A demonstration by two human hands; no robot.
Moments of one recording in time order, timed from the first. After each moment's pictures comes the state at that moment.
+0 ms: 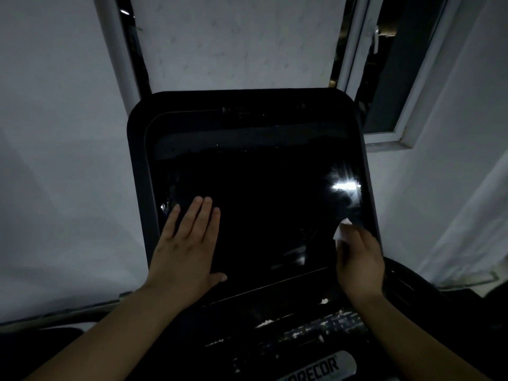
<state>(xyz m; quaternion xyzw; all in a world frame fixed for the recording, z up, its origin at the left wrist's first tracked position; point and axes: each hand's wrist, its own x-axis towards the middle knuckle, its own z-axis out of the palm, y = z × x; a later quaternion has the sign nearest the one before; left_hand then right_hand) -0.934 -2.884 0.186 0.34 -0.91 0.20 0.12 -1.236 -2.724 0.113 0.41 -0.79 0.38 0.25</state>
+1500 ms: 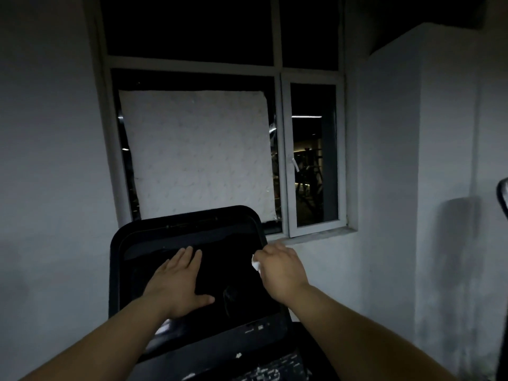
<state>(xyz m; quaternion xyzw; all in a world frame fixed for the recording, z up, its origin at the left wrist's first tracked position) -1.008 -2.690 0.353 0.37 -0.92 0.10 0.10 -1.233 -2.567 0.328 0.60 -0.72 0.23 0.26</state>
